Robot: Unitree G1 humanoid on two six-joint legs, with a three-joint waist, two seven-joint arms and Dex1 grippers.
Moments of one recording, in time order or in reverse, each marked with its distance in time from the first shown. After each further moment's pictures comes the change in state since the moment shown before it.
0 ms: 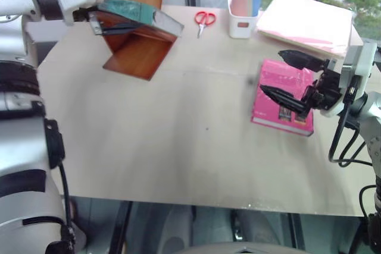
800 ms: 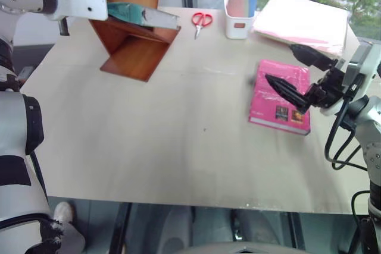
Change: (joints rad) left arm -0.527 0.093 -0.446 0.959 1.021 -0.626 0.426; right arm 0.049 0.087 -0.036 -0.046 -0.001 -0.039 -0.129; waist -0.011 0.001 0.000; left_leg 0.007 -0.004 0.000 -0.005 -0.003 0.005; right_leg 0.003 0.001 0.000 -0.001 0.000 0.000
